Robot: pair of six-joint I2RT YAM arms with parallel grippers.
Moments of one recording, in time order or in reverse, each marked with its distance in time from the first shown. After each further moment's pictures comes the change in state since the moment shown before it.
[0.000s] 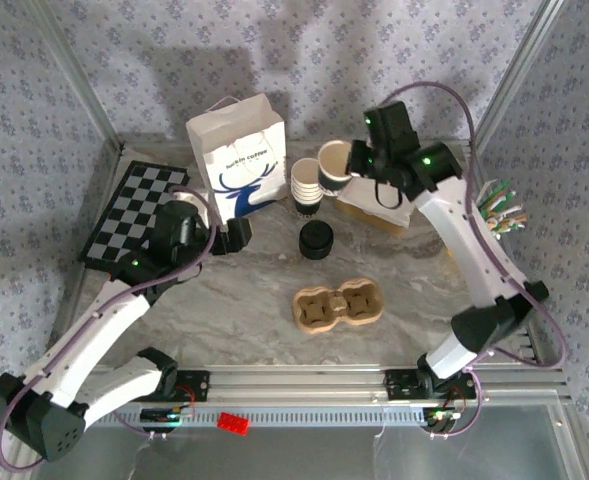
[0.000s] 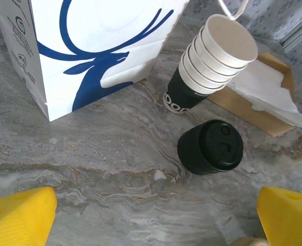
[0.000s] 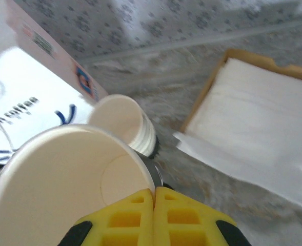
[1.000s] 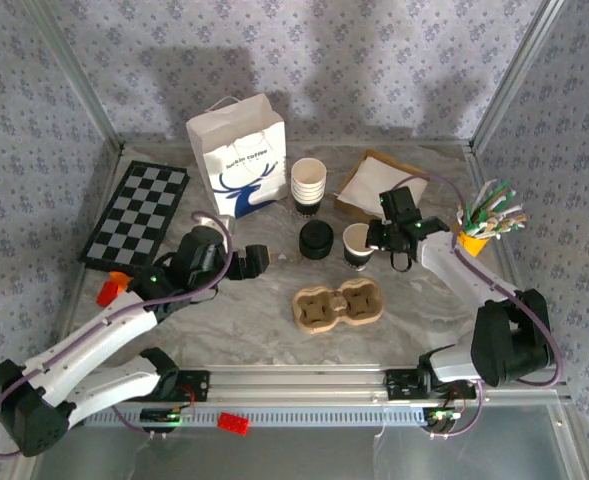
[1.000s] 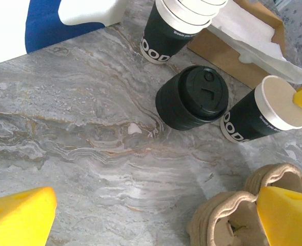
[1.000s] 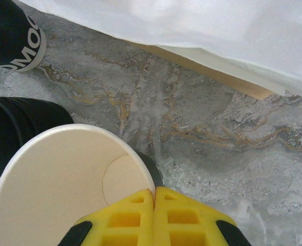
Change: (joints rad) left arm -0.205 -0.011 -0.132 0.038 -0.070 -0.136; right arm -0.143 -0.163 -0.876 0.462 -0.117 -0.073
